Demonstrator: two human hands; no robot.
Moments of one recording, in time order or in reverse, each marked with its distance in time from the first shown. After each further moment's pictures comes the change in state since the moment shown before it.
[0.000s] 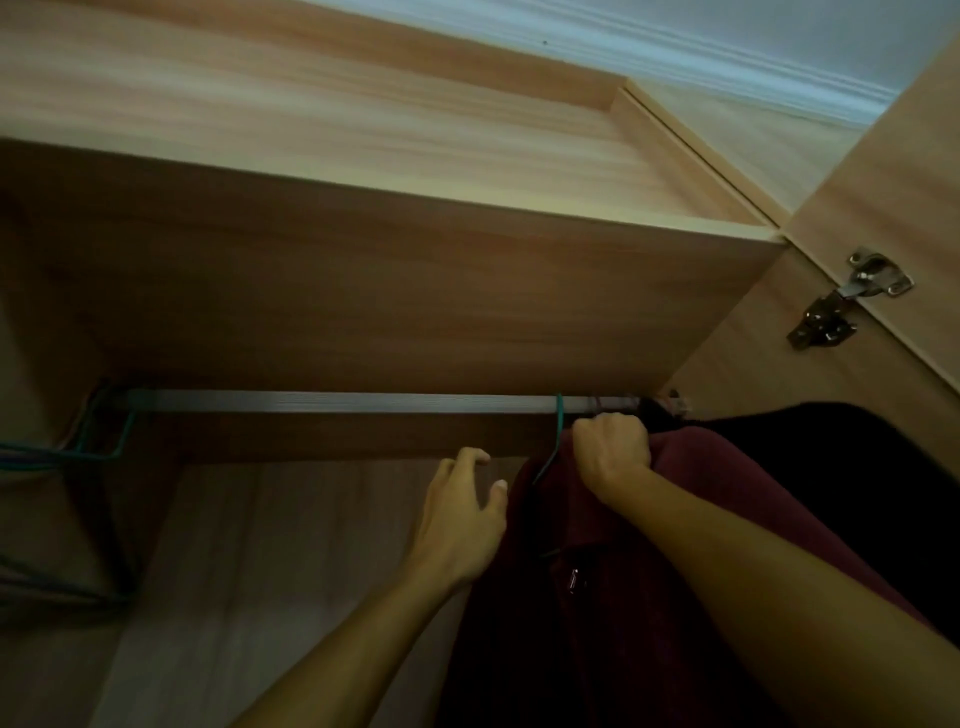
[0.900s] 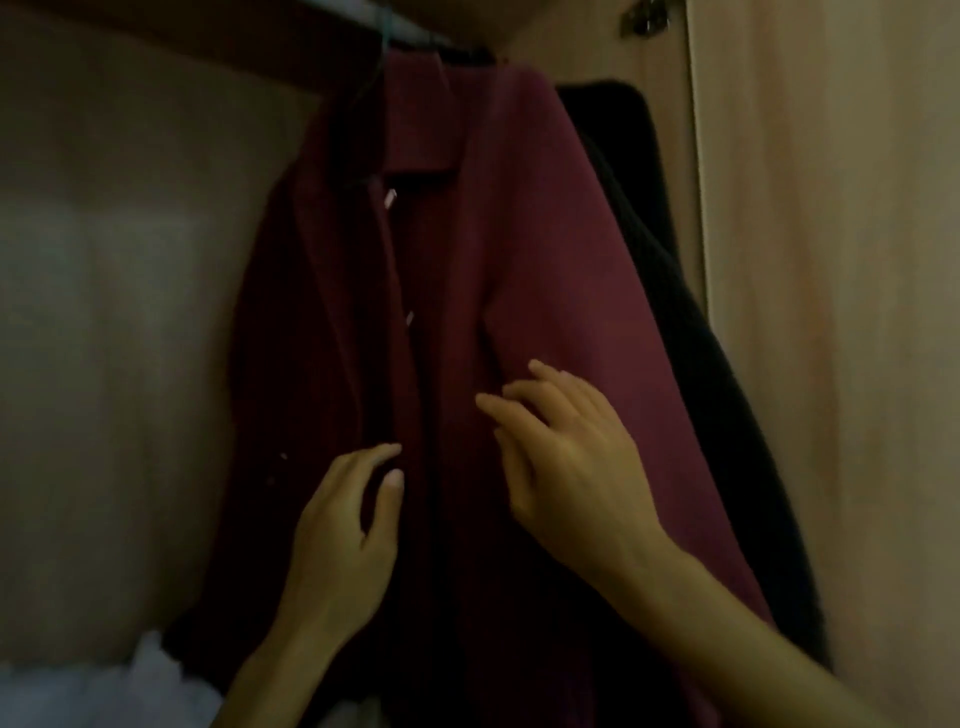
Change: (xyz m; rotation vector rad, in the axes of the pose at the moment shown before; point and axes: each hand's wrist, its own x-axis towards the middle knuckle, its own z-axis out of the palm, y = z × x) left_hand -0.337 0.026 0.044 -0.431 -0.205 -0.208; right_hand -0.399 0.048 -0.079 0.318 -0.008 -0.173
